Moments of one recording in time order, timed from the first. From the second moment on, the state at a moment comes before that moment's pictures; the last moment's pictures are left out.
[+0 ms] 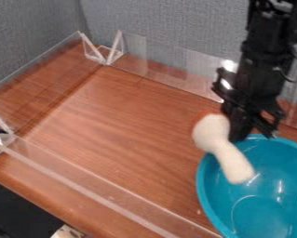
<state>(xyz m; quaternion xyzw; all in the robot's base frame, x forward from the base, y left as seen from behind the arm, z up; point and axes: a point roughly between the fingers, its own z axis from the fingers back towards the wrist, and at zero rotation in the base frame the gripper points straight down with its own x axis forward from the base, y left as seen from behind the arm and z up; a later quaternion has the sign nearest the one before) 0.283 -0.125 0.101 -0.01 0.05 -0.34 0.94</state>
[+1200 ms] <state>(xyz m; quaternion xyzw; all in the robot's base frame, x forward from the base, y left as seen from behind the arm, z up) 0.259 -0.122 0.076 -0.01 0.02 -0.33 0.95</state>
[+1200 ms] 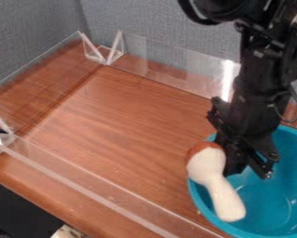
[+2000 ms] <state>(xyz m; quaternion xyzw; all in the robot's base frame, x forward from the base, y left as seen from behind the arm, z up) 0.248 -0.117 0.055 0.00 0.01 -0.33 0.94</state>
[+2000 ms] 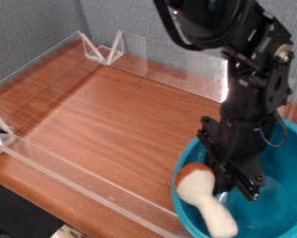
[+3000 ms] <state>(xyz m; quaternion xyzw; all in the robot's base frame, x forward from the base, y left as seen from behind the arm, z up) 0.250 -0.105 0.053 0.00 0.00 -0.33 0.94</state>
